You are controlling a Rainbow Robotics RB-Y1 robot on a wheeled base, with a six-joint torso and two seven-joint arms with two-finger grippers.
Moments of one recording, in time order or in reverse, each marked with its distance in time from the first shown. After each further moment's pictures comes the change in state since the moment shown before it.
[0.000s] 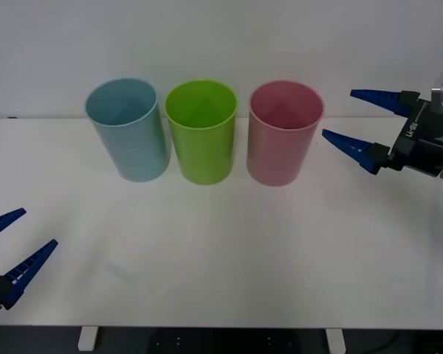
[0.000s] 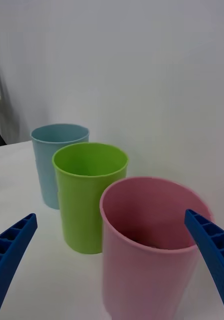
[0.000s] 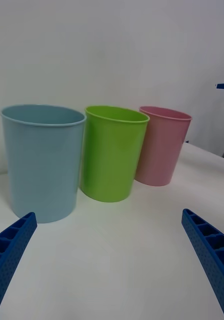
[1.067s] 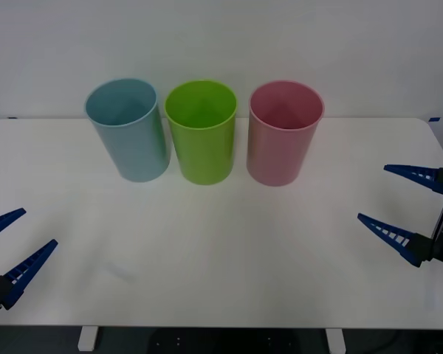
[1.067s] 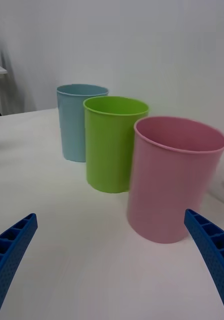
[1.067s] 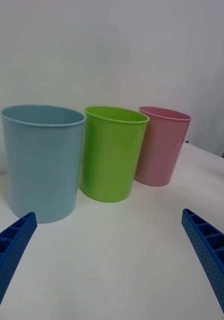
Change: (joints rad) right arm 0.353 0.183 -0.263 -0.098 0.065 -0.254 0.142; left arm 0.000 0.000 0.000 0.000 0.000 0.000 0.000
